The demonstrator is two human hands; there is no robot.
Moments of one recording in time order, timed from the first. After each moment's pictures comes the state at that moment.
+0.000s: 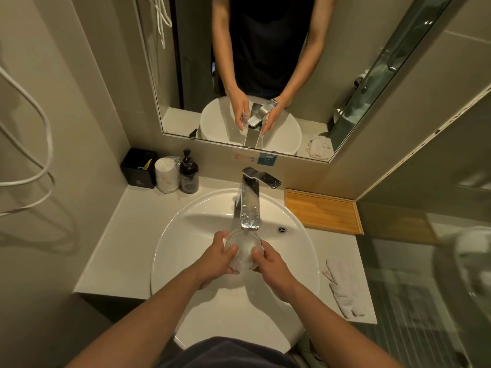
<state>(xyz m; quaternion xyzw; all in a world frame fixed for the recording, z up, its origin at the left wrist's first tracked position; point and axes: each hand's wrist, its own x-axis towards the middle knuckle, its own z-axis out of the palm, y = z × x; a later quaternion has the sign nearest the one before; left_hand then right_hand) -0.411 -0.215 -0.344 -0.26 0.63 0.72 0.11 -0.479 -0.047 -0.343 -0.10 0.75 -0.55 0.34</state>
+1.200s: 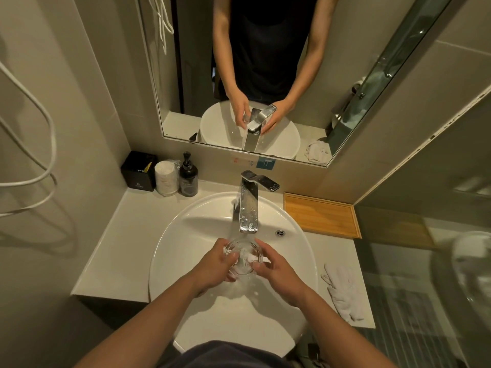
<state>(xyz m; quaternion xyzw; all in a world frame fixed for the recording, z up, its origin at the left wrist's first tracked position) -0.399 -0.210 -0.328 -0.24 0.67 0.70 0.11 -0.483 -0.025 -0.326 -0.13 0.76 -0.51 0.38</state>
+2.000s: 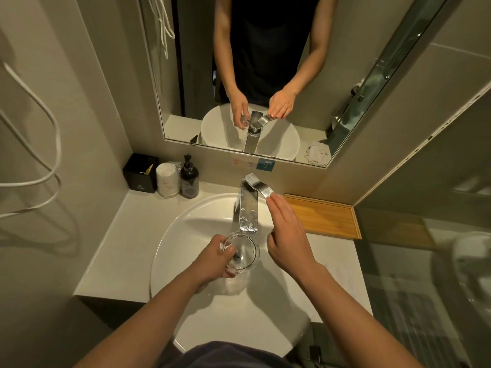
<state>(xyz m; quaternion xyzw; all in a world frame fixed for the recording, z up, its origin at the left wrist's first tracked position) -0.403 -0.215 -0.316 -0.28 0.65 0.70 0.10 -0.513 -0.051 -0.253 -0.35 0.91 -0.22 0.00</state>
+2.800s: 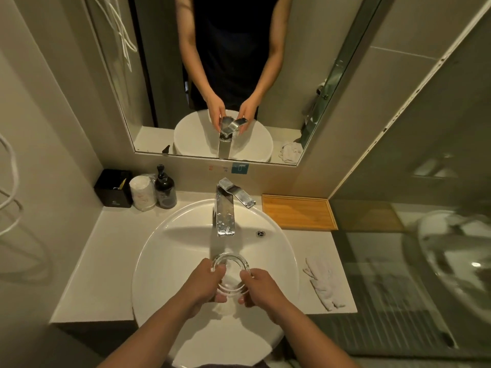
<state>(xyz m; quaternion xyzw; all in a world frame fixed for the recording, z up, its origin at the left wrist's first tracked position) -0.386 -0.181 -0.306 -0.31 0.65 0.69 0.14 -0.444 -0.019 -0.309 -0.02 0.80 -0.47 0.37</state>
